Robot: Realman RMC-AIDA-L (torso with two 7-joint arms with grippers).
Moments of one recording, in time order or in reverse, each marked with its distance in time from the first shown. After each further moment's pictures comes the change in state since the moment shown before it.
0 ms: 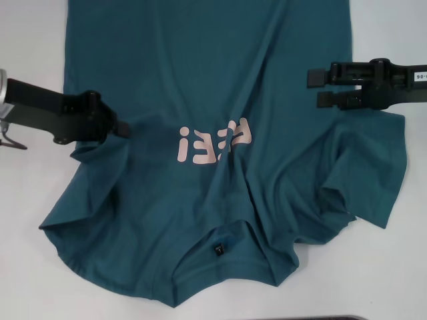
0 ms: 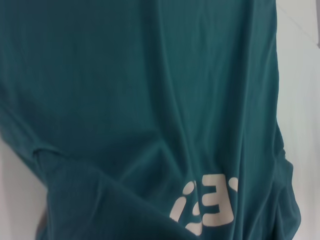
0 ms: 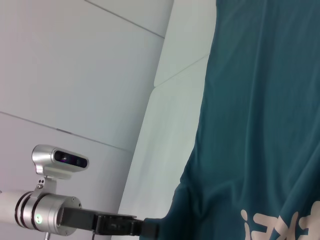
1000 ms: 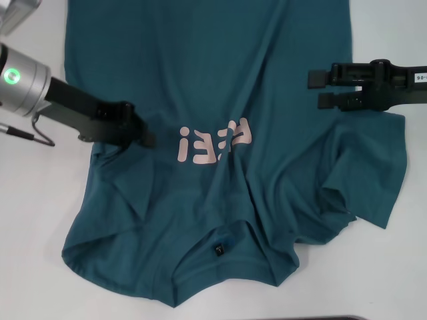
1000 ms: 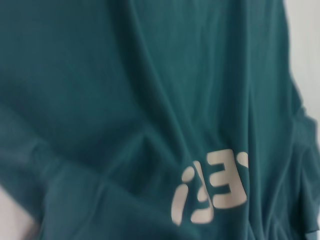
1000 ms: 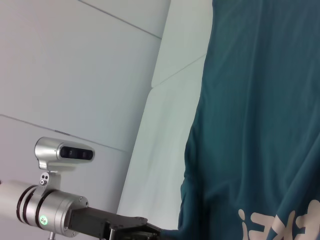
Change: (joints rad) left arm -0.081 -0.008 0.181 0.051 0.008 -0.067 0.018; right arm -0.003 0.000 0.000 0.001 -0.002 0.005 0.005
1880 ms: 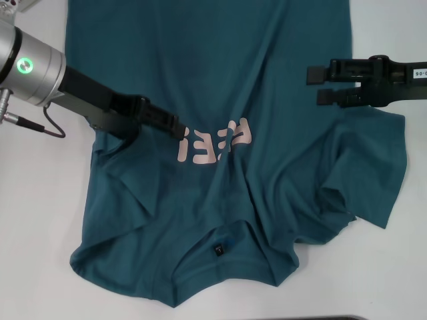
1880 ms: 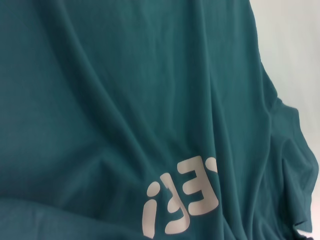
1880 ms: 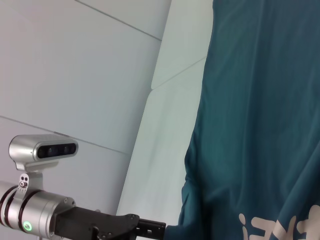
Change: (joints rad) left arm 0.009 -0.061 0.055 -0.179 0.001 0.057 0.005; right arm 0.009 -0.002 0.000 0.000 0.000 0.006 0.004
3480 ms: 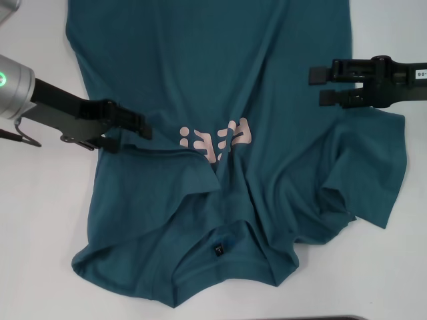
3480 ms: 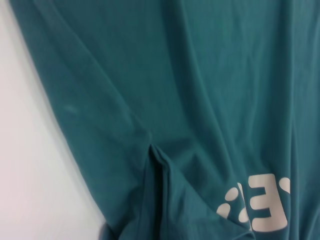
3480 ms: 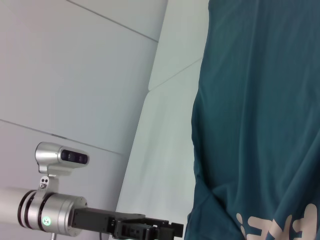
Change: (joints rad) left arm 0.042 0.069 -0.022 0.138 -0.001 -0.116 -0.077; right arm -0.006 -0.002 -0.001 -0.004 0.000 0.001 0.010
